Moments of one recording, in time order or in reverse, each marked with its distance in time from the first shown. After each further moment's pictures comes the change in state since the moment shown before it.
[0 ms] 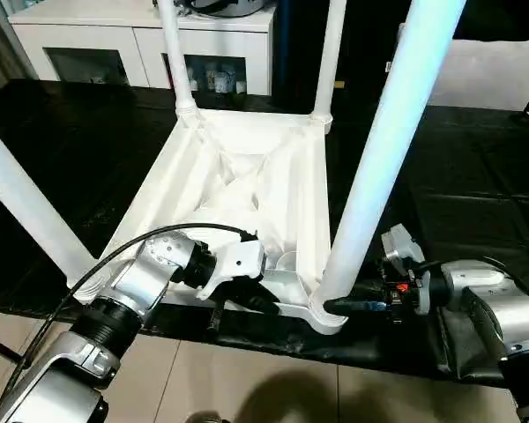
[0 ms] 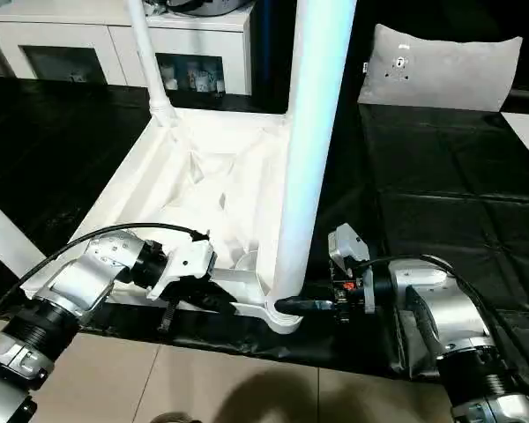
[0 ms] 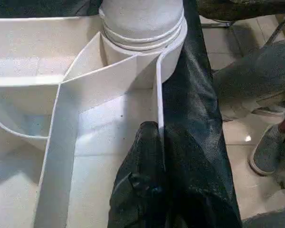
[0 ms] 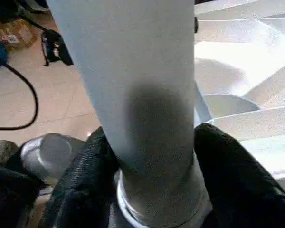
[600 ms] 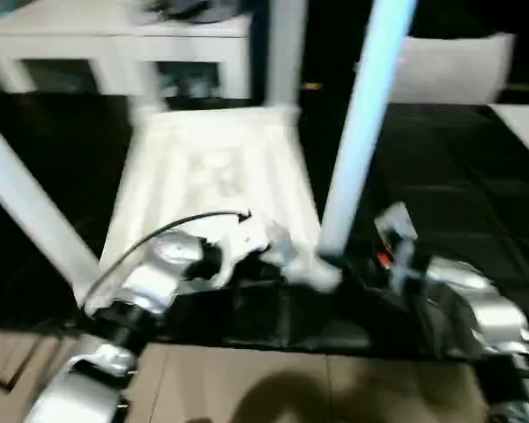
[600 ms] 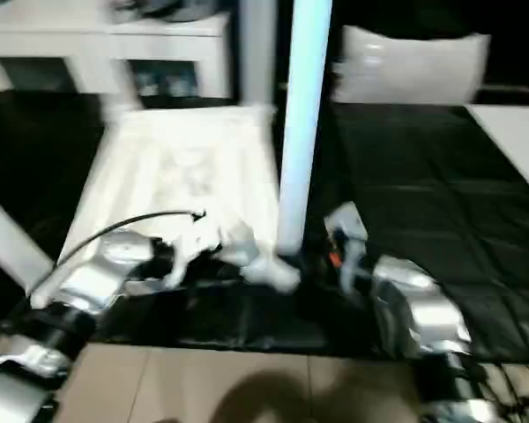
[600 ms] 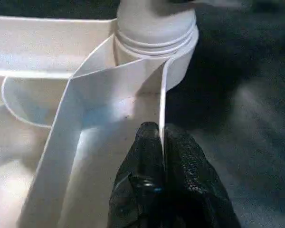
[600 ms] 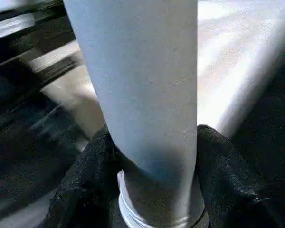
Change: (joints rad) left arm 0.002 -0.183 0.118 0.033 0.034 0.240 0.386; right arm -0.008 0.233 -0.153 -0.010 -0.077 0.120 -0.590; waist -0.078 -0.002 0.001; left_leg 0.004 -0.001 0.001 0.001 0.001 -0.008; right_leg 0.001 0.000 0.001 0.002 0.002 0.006
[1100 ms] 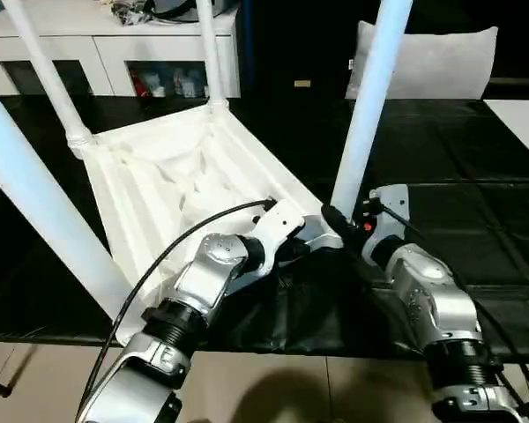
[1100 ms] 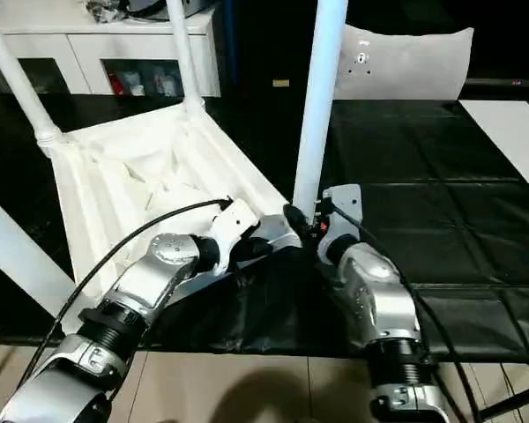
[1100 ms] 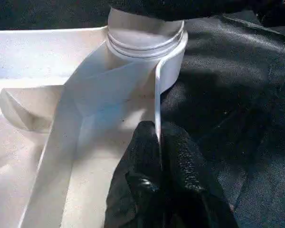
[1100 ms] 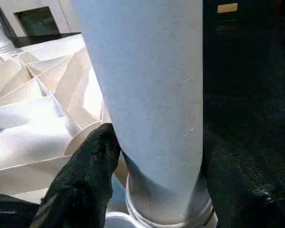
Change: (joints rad) left arm -0.033 -0.171 0.023 0.040 0.069 0.069 0.303; right arm -0.053 0.177 -0.078 0.064 -0.067 -0.064 -0.383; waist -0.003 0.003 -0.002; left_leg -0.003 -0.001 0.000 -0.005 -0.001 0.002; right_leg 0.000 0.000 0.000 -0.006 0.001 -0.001
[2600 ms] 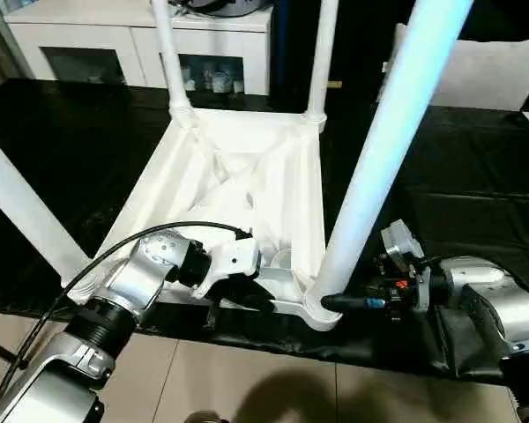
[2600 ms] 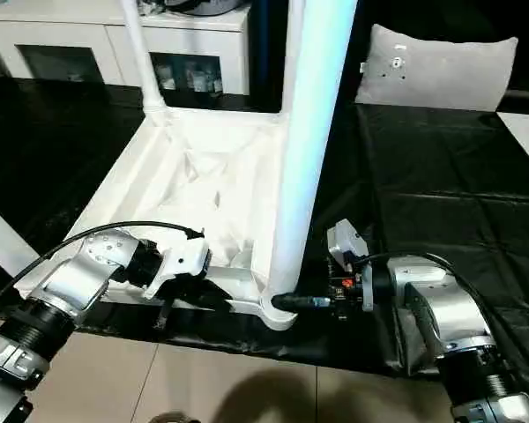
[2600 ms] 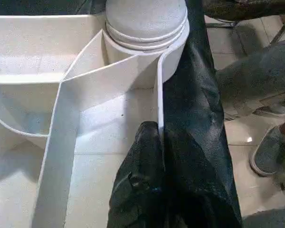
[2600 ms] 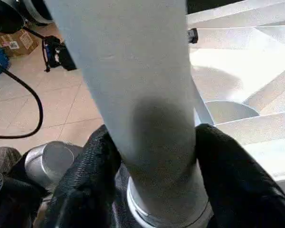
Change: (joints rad) left arm 0.039 0.369 -0.125 -0.086 -0.100 -0.290 -0.685; right arm 0.063 -0.410 0.221 -0.105 0.164 -0.007 0.953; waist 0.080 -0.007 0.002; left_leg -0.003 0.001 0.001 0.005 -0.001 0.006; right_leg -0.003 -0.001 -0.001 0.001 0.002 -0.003
